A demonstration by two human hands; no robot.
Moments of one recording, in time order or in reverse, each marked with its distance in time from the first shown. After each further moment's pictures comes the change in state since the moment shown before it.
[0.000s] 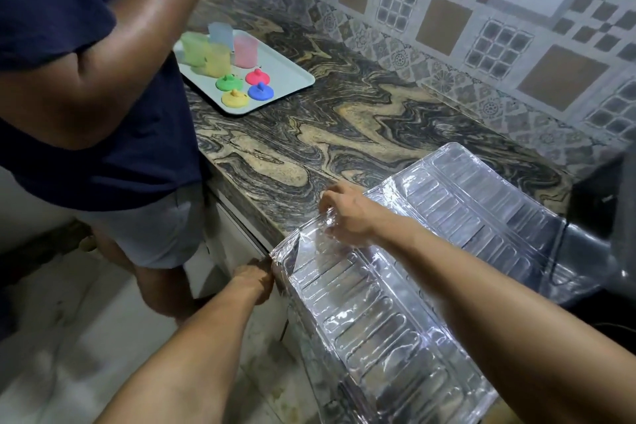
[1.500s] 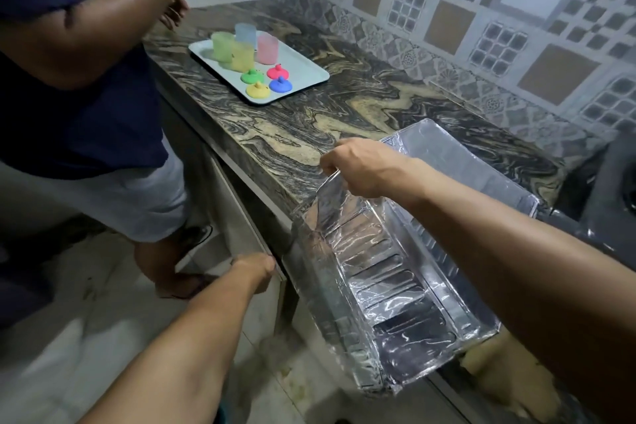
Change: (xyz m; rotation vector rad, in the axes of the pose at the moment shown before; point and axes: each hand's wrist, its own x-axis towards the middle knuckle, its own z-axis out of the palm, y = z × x) left_hand -0.055 -0.025 0.016 0.356 -0.132 0.105; right_hand -0.064 -0.075 -0.074 -0.365 0.127 -0.221
